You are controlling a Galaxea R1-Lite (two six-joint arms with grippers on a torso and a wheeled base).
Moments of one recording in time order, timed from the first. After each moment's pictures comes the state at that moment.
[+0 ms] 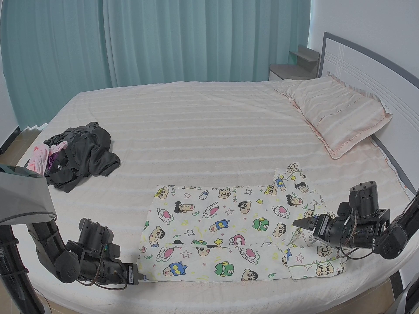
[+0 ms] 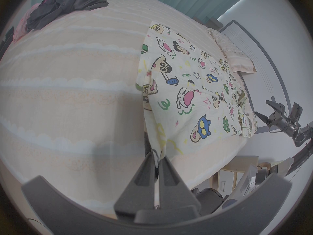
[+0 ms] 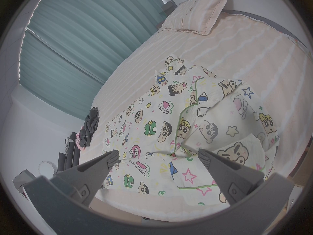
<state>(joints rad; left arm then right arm) -0.27 2.05 -0.26 -0.74 -0.29 -0.39 0.34 1.82 -0.36 -0.76 0.10 0.76</state>
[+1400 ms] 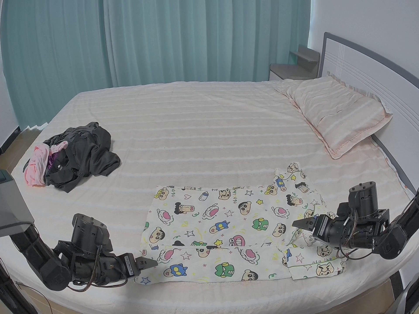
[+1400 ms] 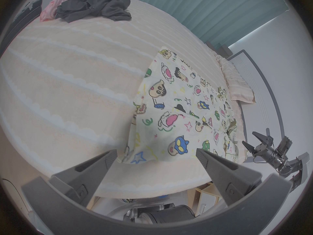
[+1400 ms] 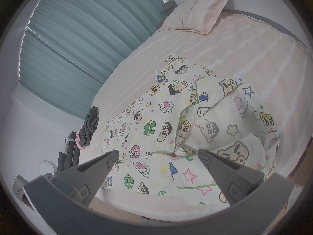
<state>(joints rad) -0.37 1.86 -0.22 -0.73 -0.16 -0.73 0.34 1.83 -0.36 -0.76 0.10 0.76</state>
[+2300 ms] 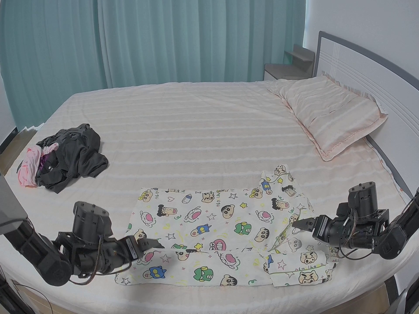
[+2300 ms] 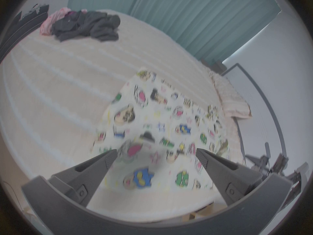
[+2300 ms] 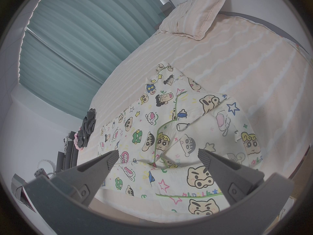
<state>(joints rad) -0.42 1.81 -0.30 -0.73 -0.02 -0.79 0.34 1.83 -0.36 -0.76 0.10 0.75</state>
